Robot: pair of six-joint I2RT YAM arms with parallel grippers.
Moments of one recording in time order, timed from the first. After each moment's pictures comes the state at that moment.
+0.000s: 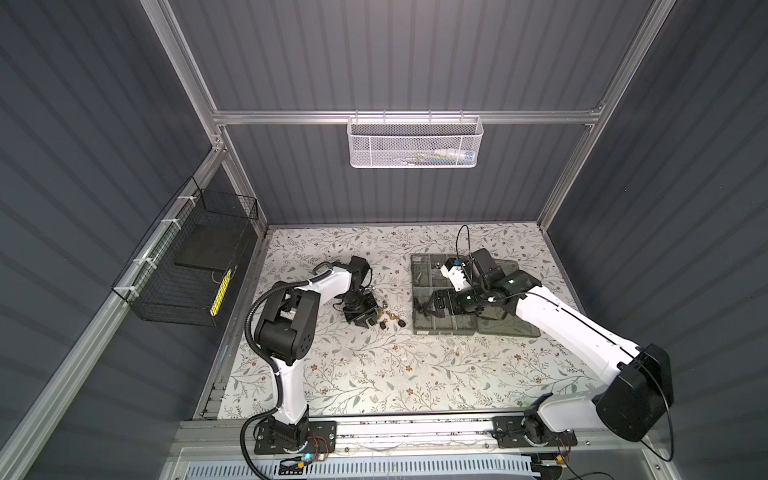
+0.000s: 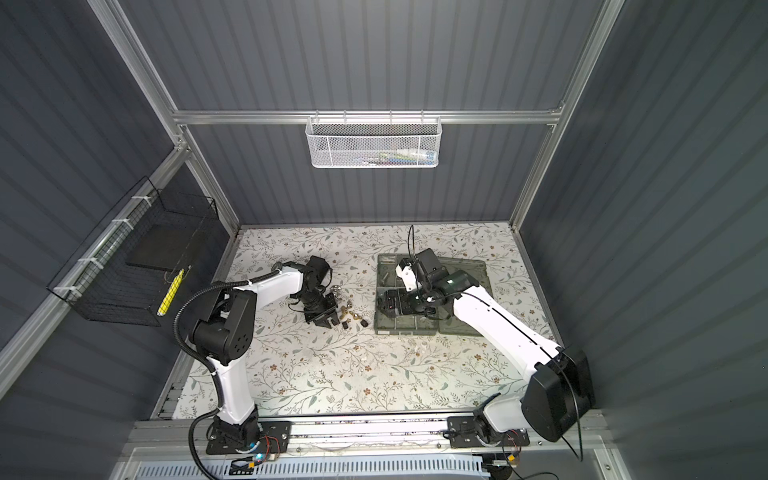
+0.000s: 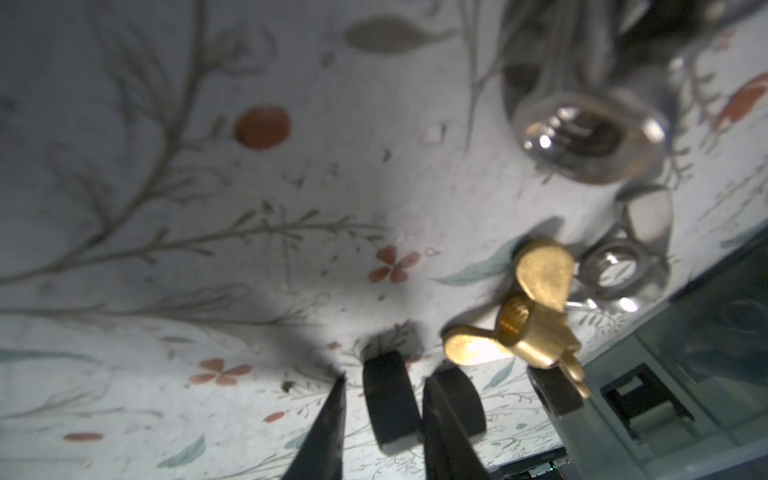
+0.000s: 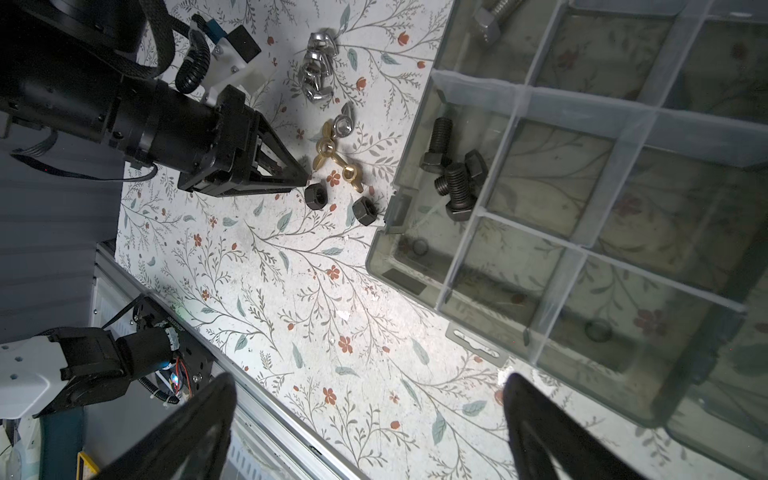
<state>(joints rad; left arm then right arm) -0.41 1.96 1.32 -0.90 0.37 -0.74 0.56 1.39 1.17 -0.79 -0.31 0.39</state>
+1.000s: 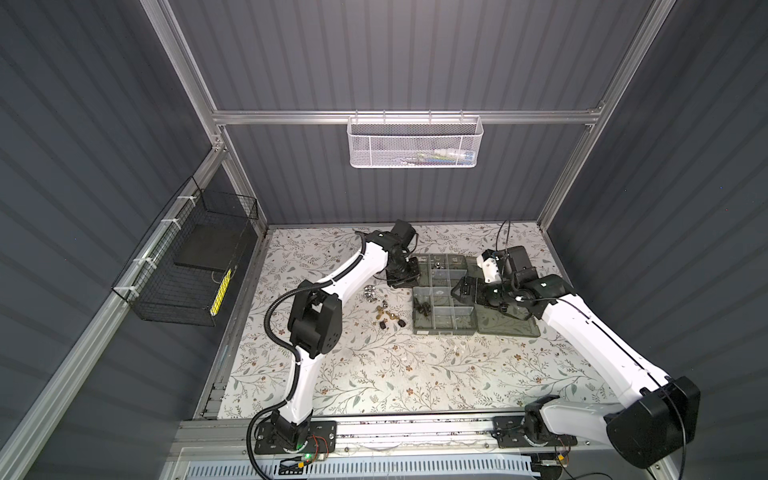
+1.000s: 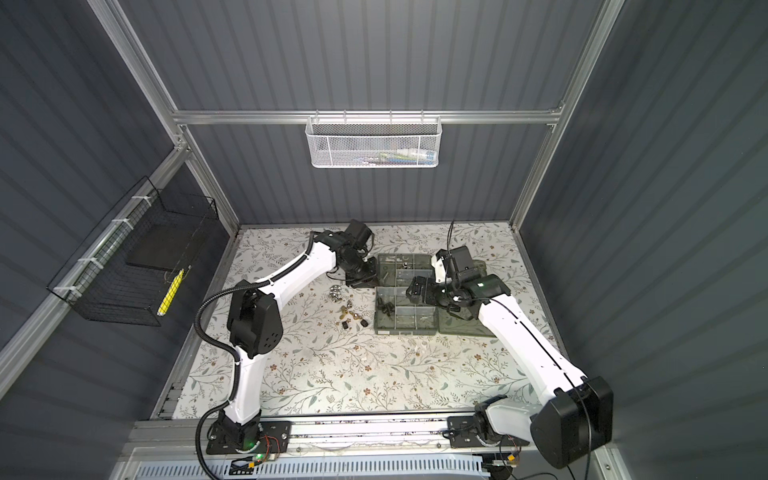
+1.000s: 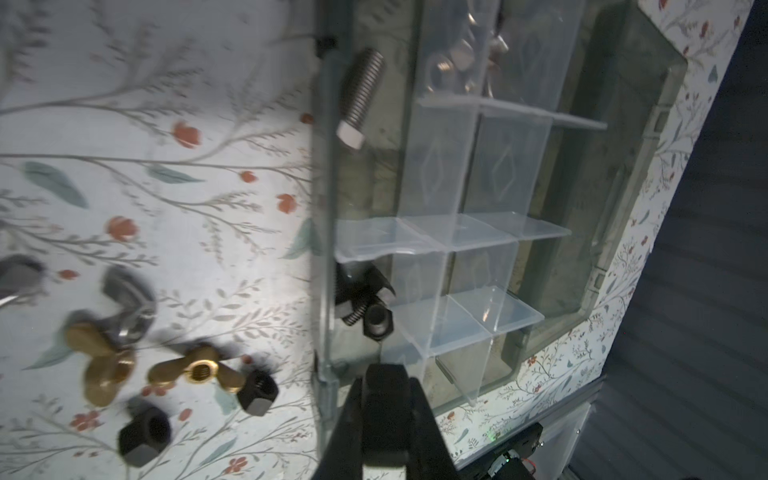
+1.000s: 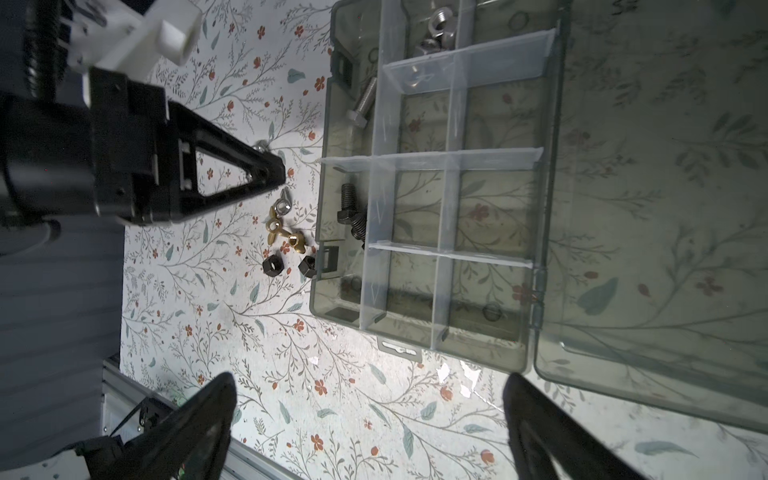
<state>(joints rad) -0.67 2.17 2.01 -1.03 0.34 -0.71 0.34 1.23 1.10 -0.78 -0.26 0.49</state>
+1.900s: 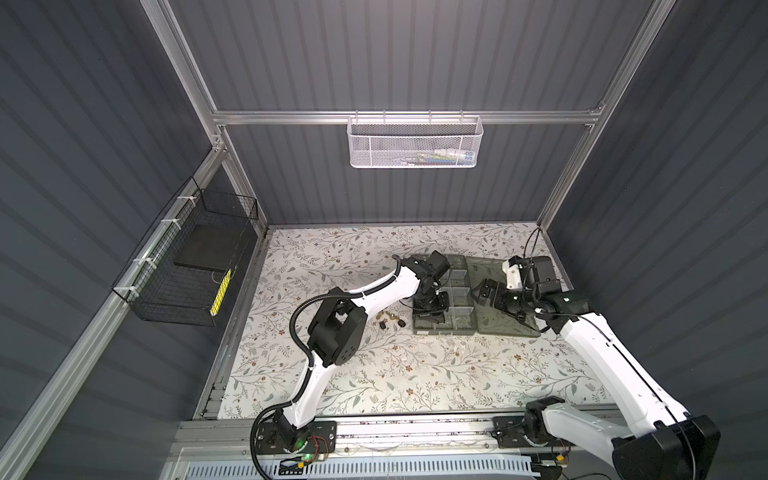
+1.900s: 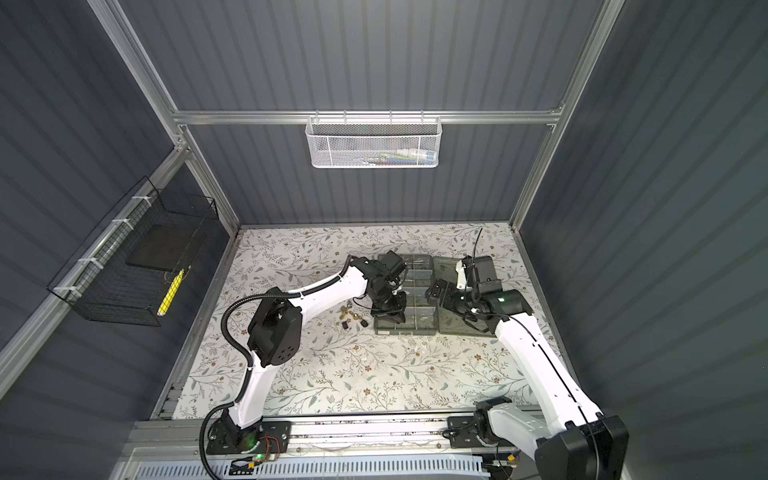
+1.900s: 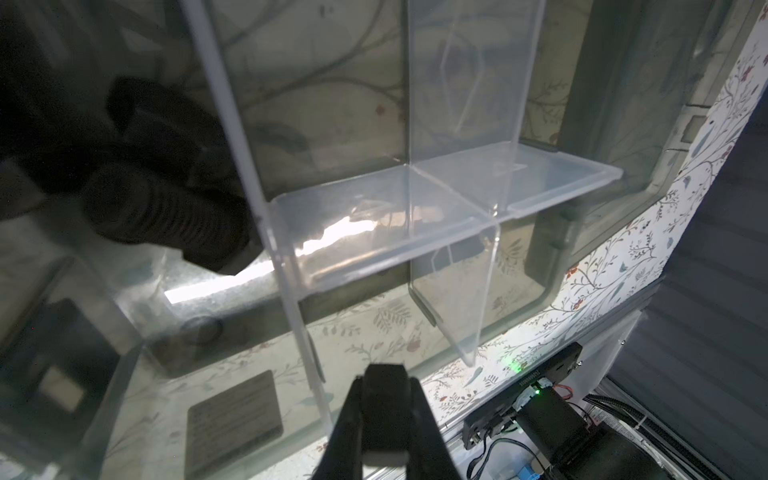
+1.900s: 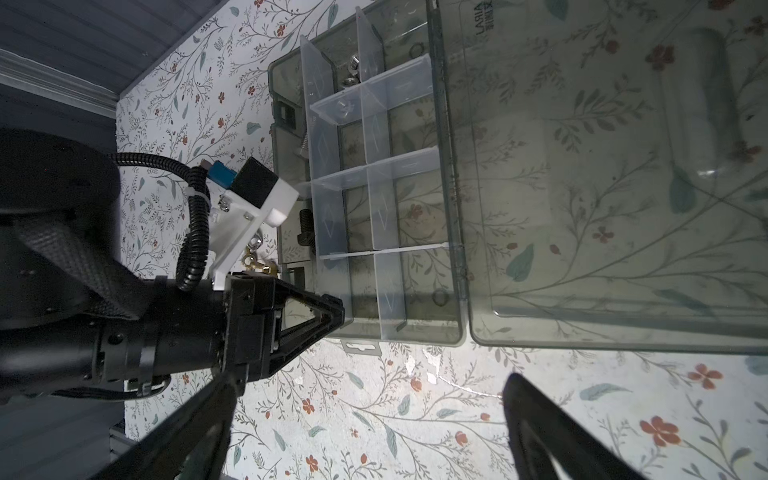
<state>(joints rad) -0.85 2.21 1.89 -0.97 0.42 -0.71 0.23 1.10 1.01 -0.80 -0.23 0.55</state>
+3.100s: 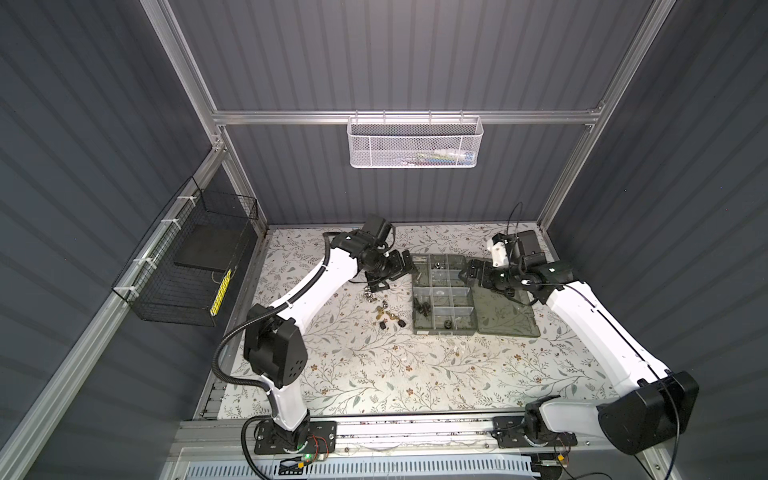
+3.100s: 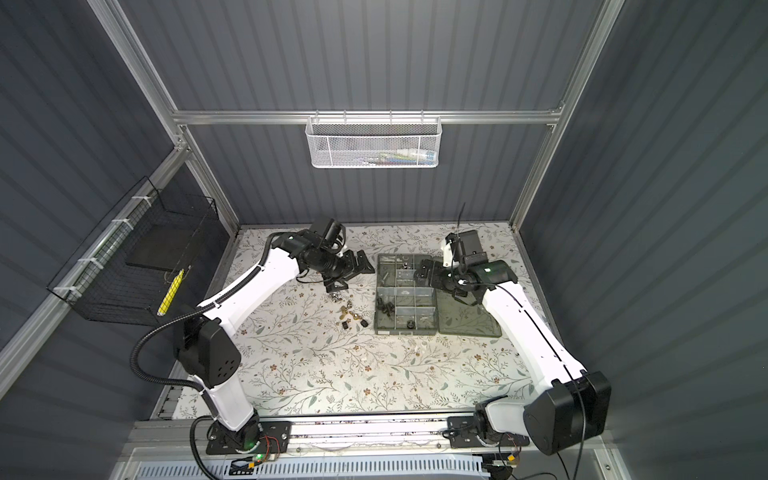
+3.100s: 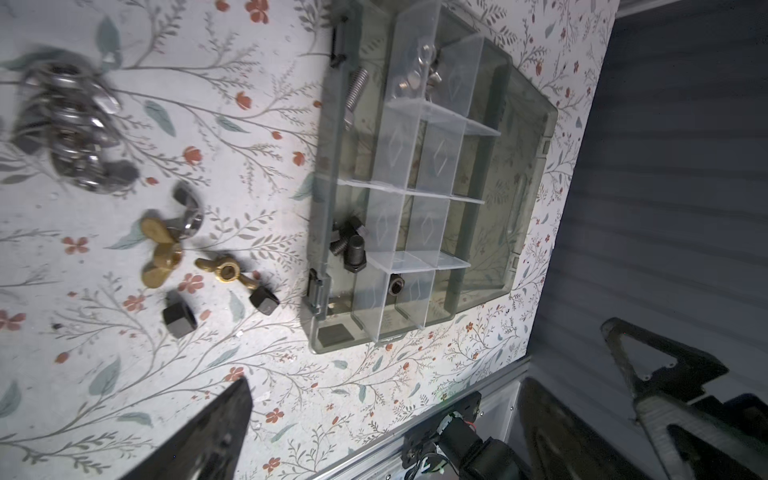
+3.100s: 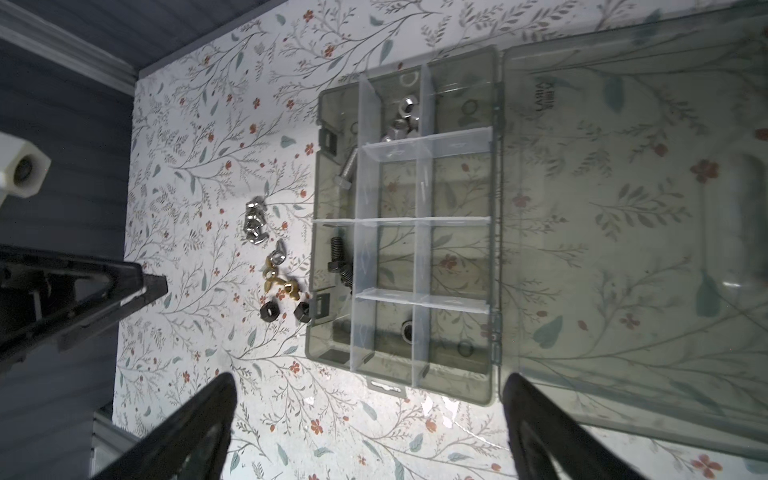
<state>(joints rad) -0.55 1.76 1.67 -0.94 0.39 -0.82 0.34 1.33 1.28 -0.84 -0.21 0.44</state>
